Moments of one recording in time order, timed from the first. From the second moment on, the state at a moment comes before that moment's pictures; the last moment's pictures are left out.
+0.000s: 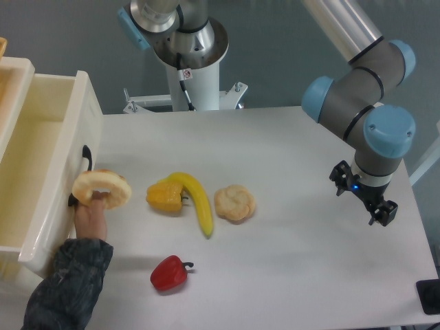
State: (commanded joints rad) arm 2.75 -2.15 -1.38 -1.08 1.61 1.63
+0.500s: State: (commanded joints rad) arm 2.76 -2.15 -1.37 -1.08 1.60 1.63
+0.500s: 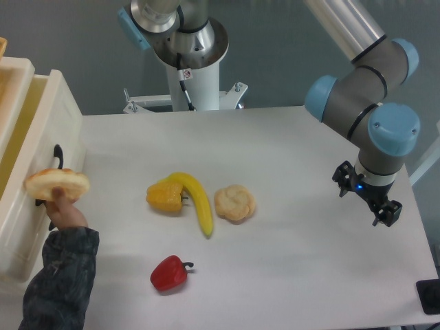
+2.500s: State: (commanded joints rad) arm 2.76 -2.15 -1.37 -1.08 1.60 1.60
